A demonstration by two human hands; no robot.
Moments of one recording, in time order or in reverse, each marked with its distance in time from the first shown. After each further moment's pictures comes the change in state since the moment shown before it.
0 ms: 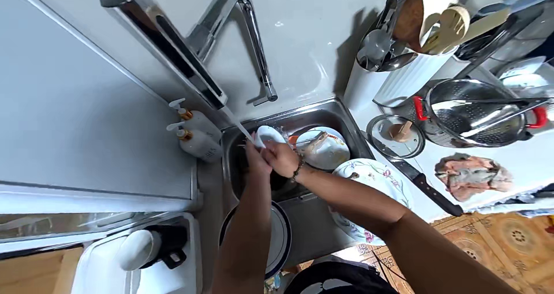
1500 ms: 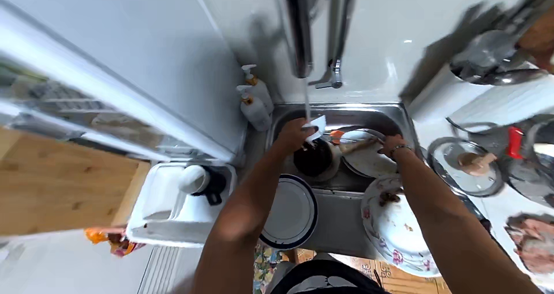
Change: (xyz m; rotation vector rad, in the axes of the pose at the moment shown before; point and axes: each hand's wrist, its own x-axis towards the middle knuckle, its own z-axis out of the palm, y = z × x) left_hand -0.064 0.141 0.037 1.177 -0.383 0.066; right_hand 0.045 0.321 -0.129 -0.934 0.263 0.356
